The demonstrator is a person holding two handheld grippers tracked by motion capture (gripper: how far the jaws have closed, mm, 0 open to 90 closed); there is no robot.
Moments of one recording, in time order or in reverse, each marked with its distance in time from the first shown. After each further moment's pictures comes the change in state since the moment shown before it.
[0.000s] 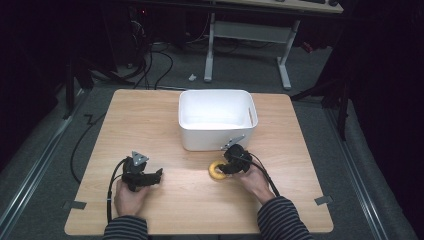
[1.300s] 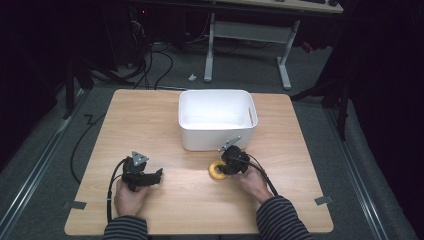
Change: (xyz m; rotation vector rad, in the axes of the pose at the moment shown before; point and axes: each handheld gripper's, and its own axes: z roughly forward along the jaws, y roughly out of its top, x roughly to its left) left arm 0.000 0.000 0.000 0.000 0.000 0.000; right arm 0.004 0.001 0.005 0.021 0.002 -0.029
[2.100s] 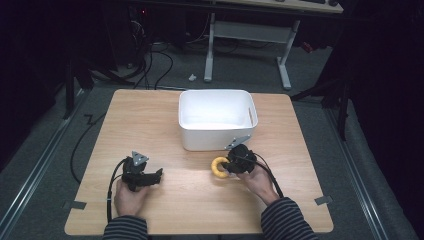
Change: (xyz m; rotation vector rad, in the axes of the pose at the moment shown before) left arm 0.000 0.000 0.000 0.000 0.000 0.001; right arm -0.004 -0.006 -0.032 -0.088 0.009 0.006
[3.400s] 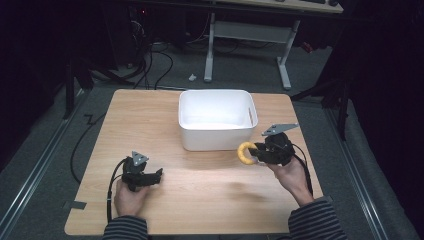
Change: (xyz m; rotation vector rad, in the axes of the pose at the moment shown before) left arm 0.000 0.000 0.000 0.000 0.000 -0.001; right arm -0.037 -0.013 -0.108 -0.147 -0.058 0.107
